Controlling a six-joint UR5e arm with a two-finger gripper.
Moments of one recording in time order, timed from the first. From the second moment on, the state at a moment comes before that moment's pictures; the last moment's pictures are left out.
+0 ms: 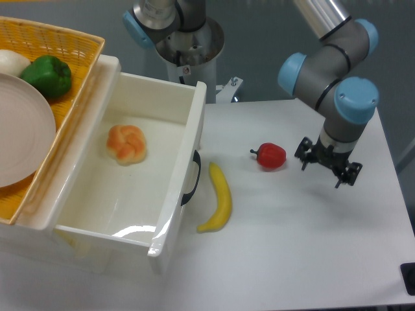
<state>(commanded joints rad) 2.75 -2.05 -1.57 -1.02 1.49 1.07</state>
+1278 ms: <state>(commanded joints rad) 2.62 -1.89 -1.65 -1.31 1.12 0.52</state>
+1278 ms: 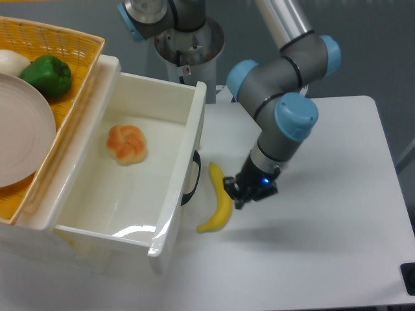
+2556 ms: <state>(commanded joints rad) 2.61 -1.82 -1.64 -1.38 0.97 0.53</state>
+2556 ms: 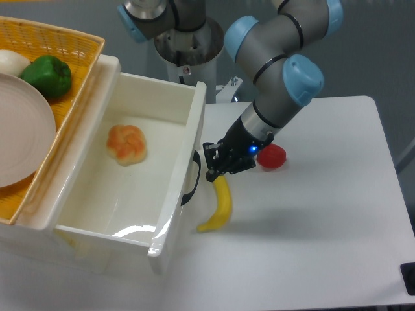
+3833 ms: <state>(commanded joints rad) 2.56 -1.78 -1.65 -1.45 0.96 0.52</state>
